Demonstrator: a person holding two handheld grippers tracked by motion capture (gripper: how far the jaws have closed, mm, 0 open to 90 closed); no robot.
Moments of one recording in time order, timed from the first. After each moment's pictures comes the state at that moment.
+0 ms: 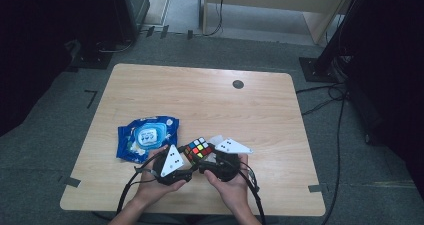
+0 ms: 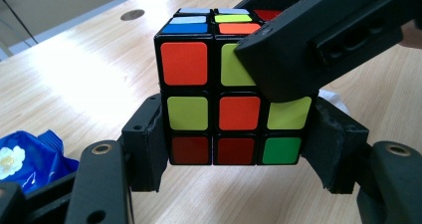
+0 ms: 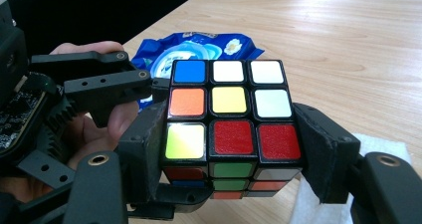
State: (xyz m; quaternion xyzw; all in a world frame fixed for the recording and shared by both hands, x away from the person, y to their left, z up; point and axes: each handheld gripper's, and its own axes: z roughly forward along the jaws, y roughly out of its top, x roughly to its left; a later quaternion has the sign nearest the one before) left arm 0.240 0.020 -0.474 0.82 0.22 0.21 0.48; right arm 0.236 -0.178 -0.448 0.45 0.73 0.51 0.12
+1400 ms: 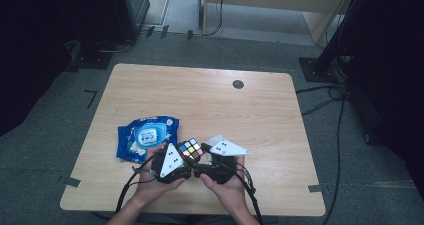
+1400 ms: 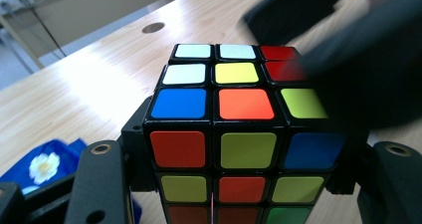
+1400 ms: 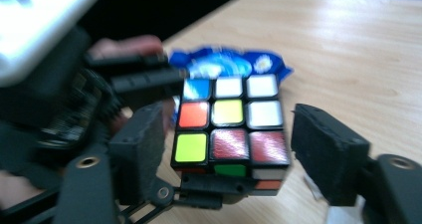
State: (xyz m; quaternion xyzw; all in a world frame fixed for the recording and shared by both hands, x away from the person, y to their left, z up) left arm 0.243 0.025 -0.469 0.81 0.24 0.24 0.48; right arm 0.229 -0.171 -0.435 0.41 0.73 0.54 0.10
